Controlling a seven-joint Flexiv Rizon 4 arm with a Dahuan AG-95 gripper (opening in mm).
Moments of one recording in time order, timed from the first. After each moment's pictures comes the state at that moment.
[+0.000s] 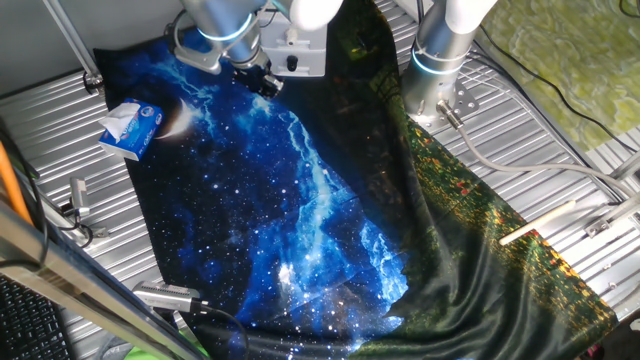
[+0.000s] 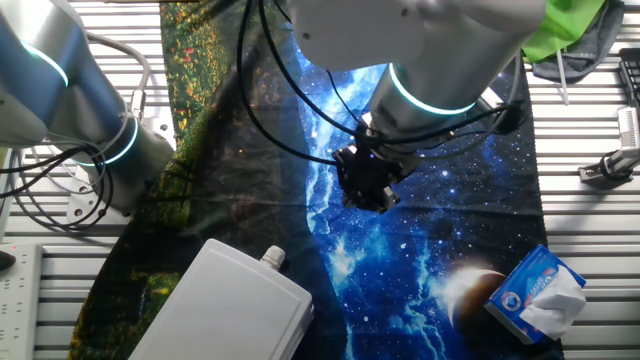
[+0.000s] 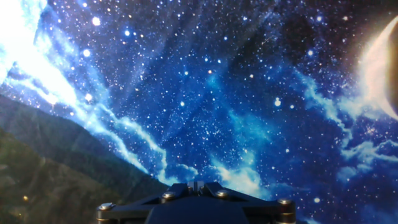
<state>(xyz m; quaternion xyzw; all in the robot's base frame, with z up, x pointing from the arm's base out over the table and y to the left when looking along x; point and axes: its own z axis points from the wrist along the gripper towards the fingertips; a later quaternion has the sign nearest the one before) 0.409 -0.106 0.118 0.31 -0.94 0.02 0.13</state>
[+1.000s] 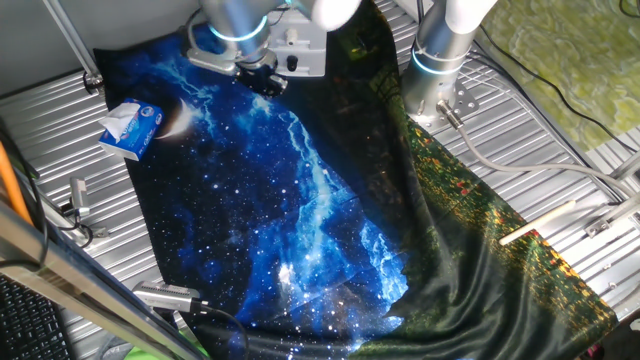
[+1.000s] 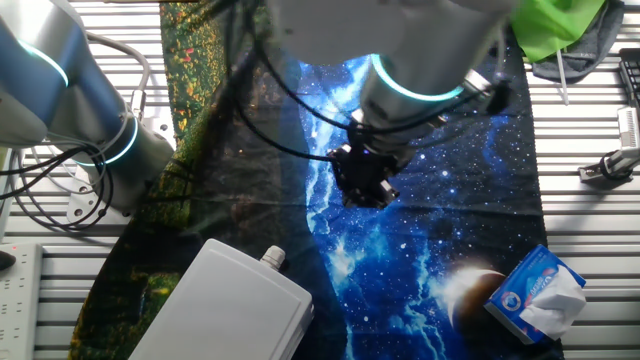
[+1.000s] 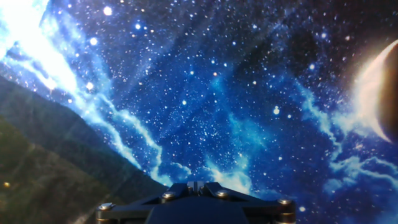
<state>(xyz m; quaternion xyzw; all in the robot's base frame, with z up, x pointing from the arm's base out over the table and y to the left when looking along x) 0.407 -0.105 0.117 0.37 -0.92 0.05 0.10</state>
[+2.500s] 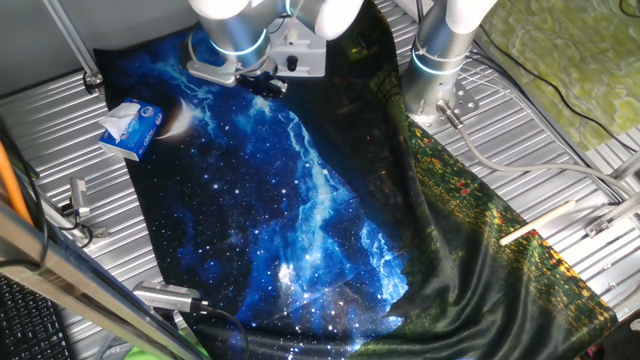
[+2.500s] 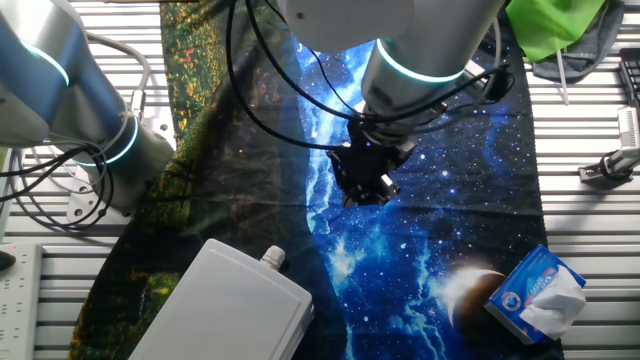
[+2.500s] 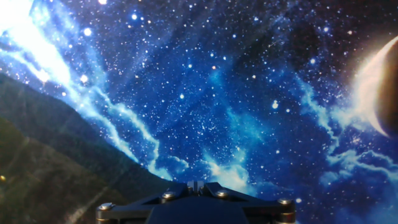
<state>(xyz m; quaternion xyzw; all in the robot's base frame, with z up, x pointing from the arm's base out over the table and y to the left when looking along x) 0.410 -0.105 0.115 0.37 -0.92 0.06 0.14</state>
